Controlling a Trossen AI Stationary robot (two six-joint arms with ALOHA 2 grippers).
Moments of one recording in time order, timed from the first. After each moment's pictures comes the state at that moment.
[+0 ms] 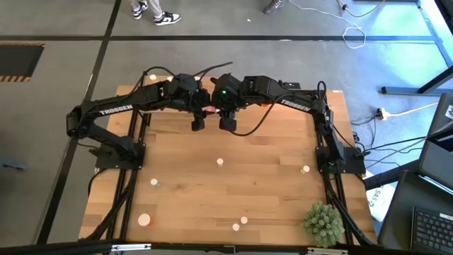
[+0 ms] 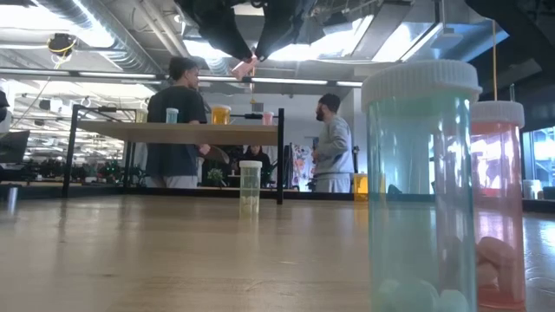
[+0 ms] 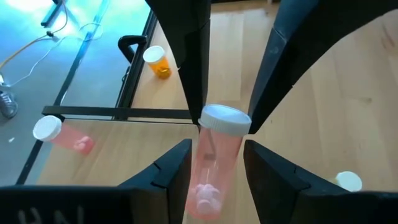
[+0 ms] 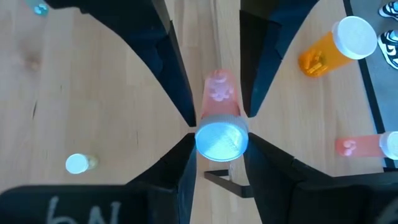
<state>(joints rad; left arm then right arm) 0.34 1.34 1.28 -0.53 0.00 0.27 -0.19 2.10 2.36 -1.17 0.06 -0.19</state>
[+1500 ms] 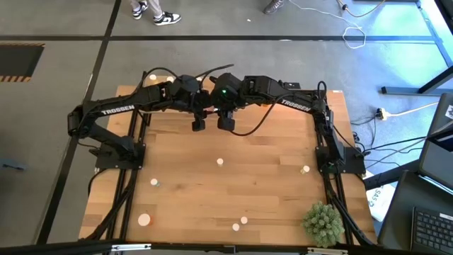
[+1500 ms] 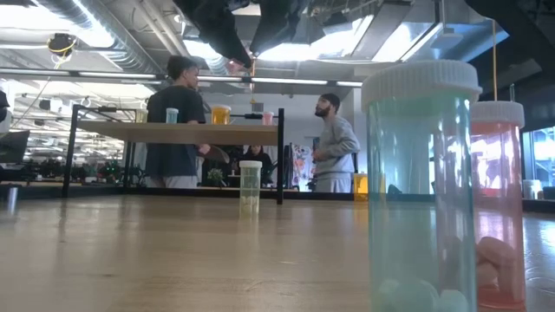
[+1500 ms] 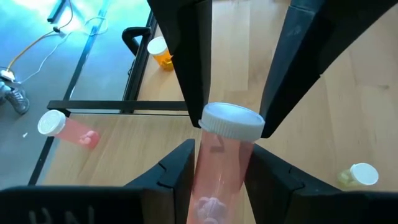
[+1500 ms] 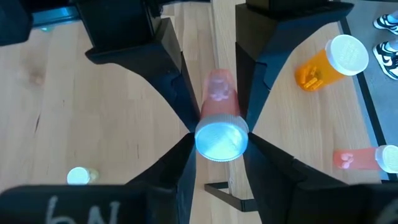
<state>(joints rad) 0.34 1.35 1.28 -0.53 -0.04 0.30 -0.18 2.10 2.36 -1.13 0.06 -0.19</state>
